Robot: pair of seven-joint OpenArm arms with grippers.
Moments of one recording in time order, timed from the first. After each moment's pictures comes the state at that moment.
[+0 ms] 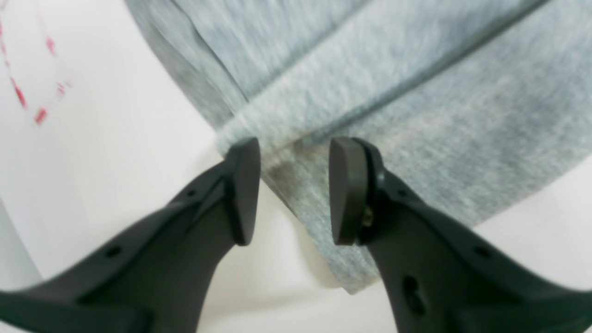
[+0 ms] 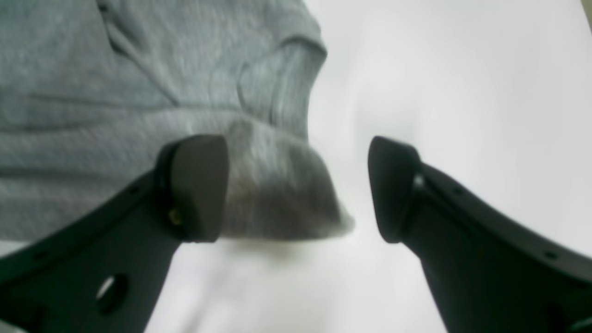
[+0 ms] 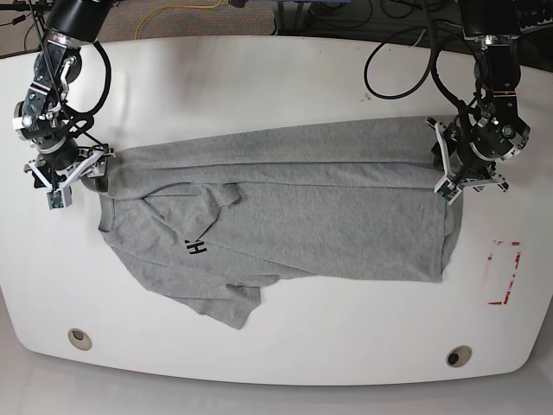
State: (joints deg) left arm 6.0 -20.1 -11.7 101.3 -4.0 -42.3 55.2; right arm -6.9 21.0 29.0 90.5 15.5 30.9 -42.2
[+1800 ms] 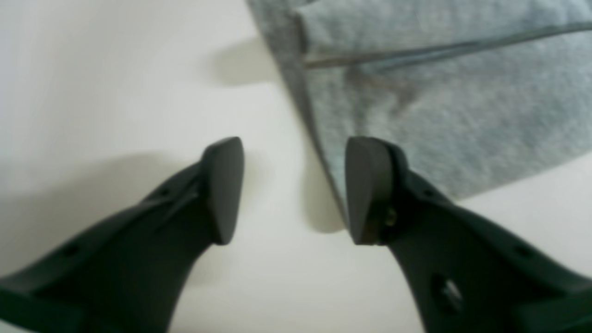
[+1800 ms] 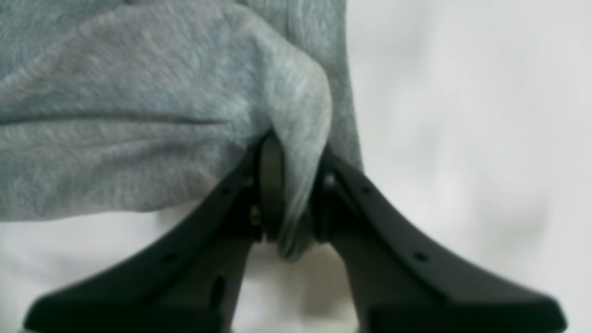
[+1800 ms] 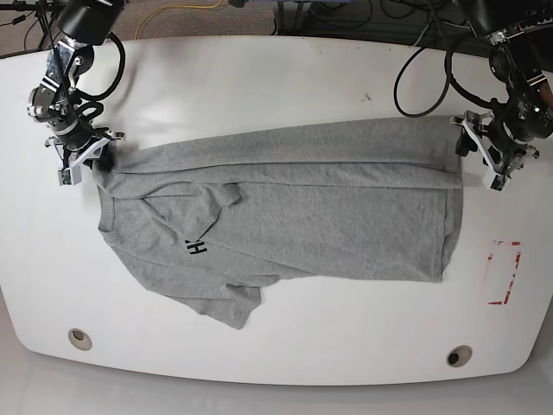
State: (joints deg) left arm 7.6 -16.3 -30.5 98.1 -20.6 -42.0 66.9; right arm -4.5 18.0 32.5 73.8 15.6 37.6 -35.0
